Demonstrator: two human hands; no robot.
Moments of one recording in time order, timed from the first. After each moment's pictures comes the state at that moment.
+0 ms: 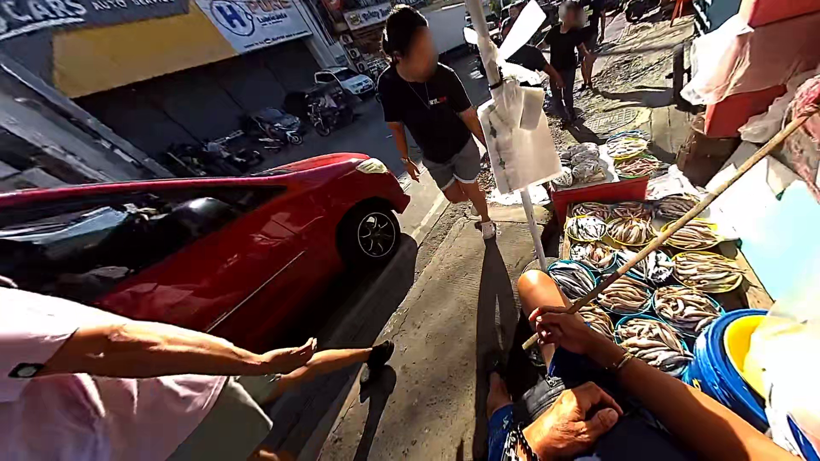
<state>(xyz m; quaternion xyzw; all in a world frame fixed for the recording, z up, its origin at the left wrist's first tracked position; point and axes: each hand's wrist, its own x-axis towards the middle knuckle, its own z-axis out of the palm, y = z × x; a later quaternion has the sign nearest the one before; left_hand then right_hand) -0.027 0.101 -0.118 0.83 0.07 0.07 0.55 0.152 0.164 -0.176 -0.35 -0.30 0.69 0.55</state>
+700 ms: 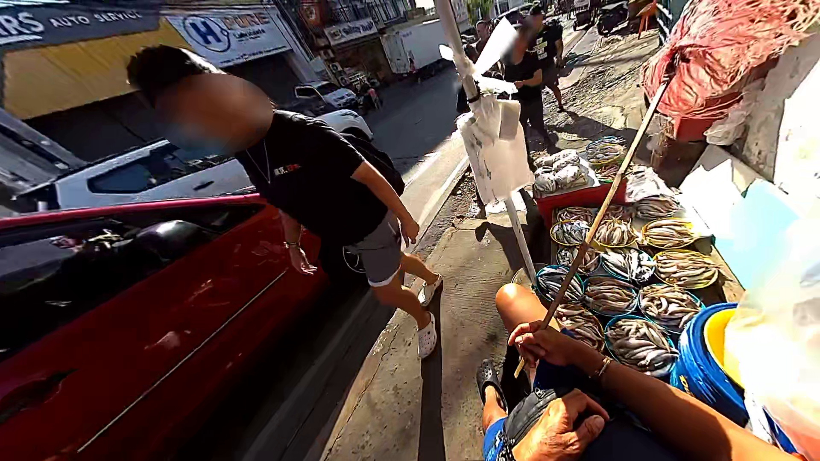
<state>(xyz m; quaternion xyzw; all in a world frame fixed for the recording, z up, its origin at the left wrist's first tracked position) -0.030 0.100 -0.113 0.83 0.09 0.07 0.55 0.140 0.168 -0.182 -0.33 -0.40 0.70 0.48</state>
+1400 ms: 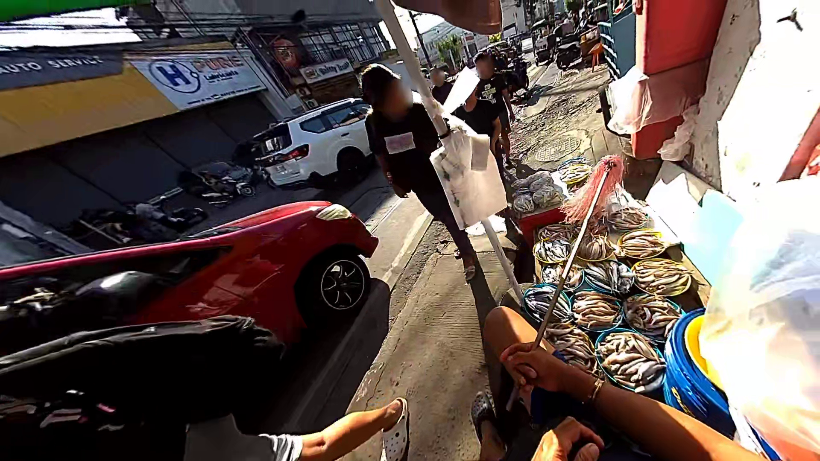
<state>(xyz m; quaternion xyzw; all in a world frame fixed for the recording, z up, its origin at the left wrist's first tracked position) -0.027 0.099 -0.113 0.83 0.10 0.06 0.55 0.141 0.163 -0.177 -0.33 -0.29 0.71 0.56</state>
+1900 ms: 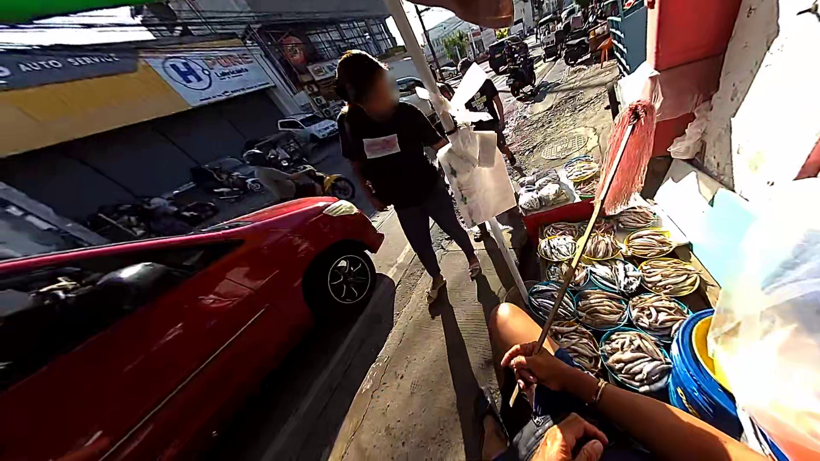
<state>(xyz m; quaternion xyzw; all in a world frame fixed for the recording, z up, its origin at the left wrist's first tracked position) -0.029 0.099 -0.117 0.82 0.11 0.07 0.55 0.131 0.165 -0.189 -0.33 -0.39 0.66 0.56</state>
